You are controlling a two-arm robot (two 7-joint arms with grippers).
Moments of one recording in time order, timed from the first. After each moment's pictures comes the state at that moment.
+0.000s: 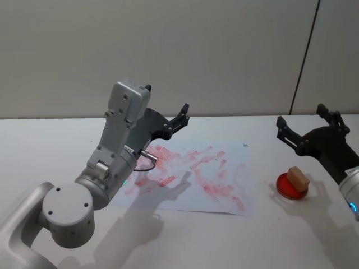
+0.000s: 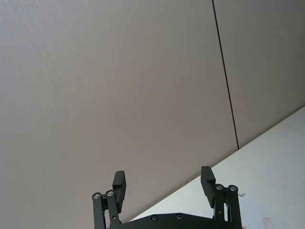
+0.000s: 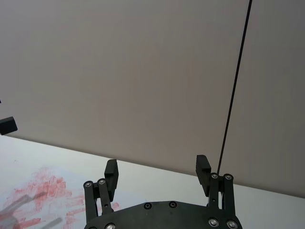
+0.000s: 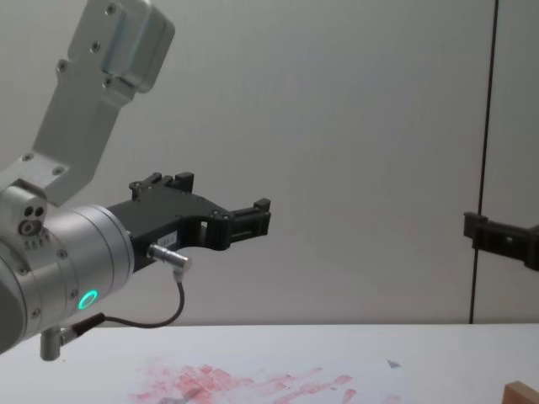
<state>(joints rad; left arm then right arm) -0.24 0.38 0.45 -1.63 -0.20 0.01 -0.01 -0.02 0.34 -0.22 -1.77 0.29 0.04 0.07</state>
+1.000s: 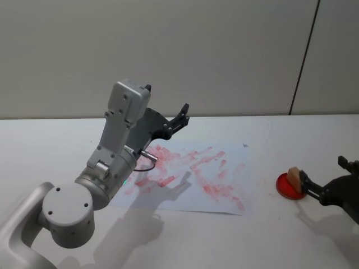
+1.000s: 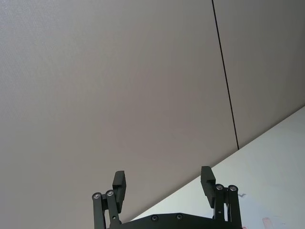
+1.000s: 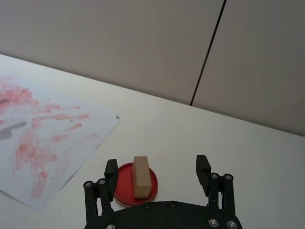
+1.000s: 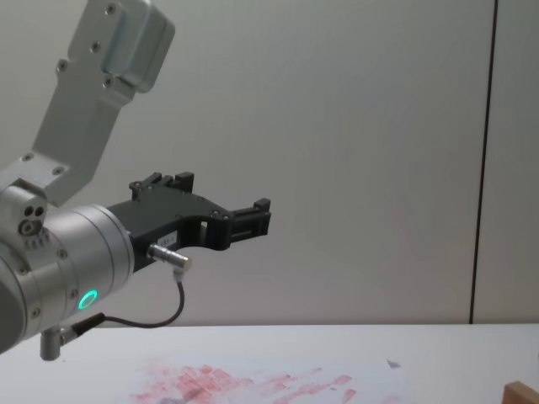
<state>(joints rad) -0.24 0.38 0.45 -1.63 -0.20 0.01 -0.01 -0.16 0.46 -0.19 -1.79 0.23 0.18 0.04</state>
